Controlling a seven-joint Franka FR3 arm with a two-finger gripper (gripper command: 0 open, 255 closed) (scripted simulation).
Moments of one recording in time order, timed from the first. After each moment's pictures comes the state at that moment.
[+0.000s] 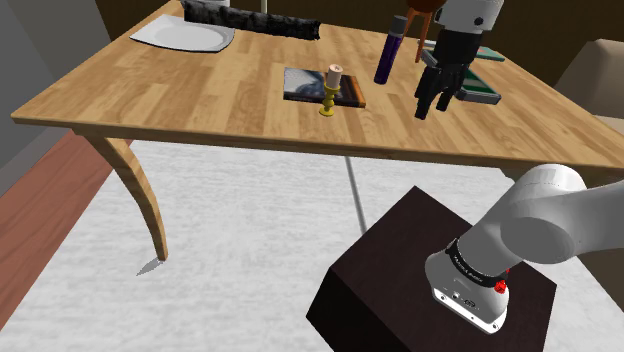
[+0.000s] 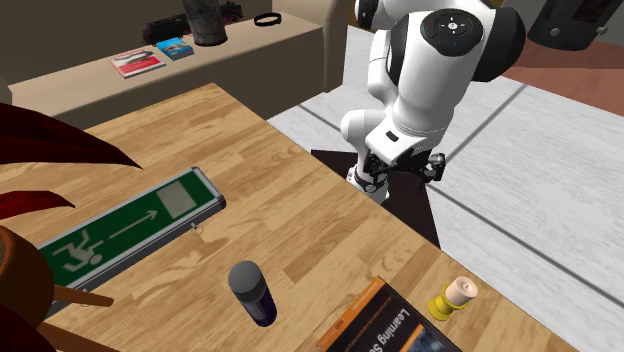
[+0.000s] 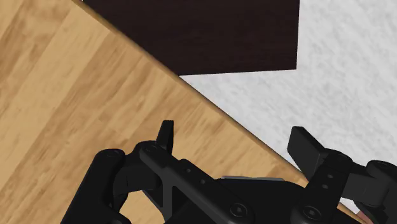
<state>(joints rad) 0.02 -0.75 -0.05 -2.42 0.03 1.50 0.08</state>
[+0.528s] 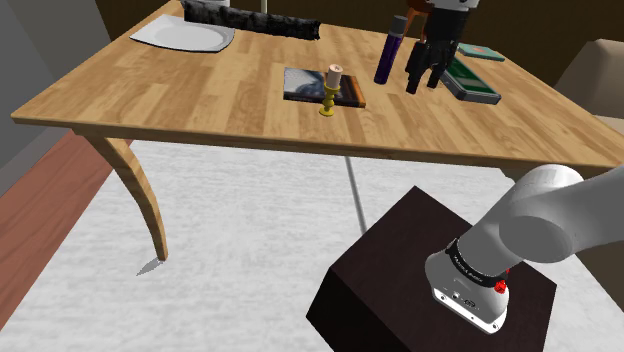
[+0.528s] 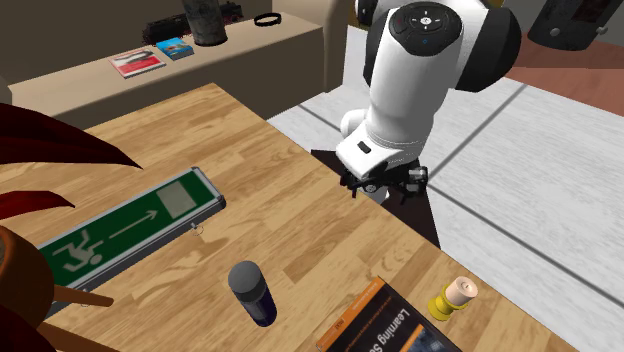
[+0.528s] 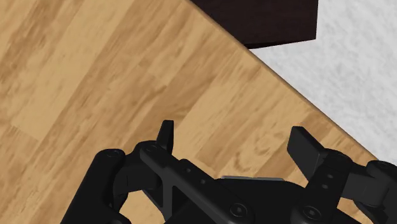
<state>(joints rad) -0.01 -0.57 -0.12 -2.25 -0.03 1.53 0.01</state>
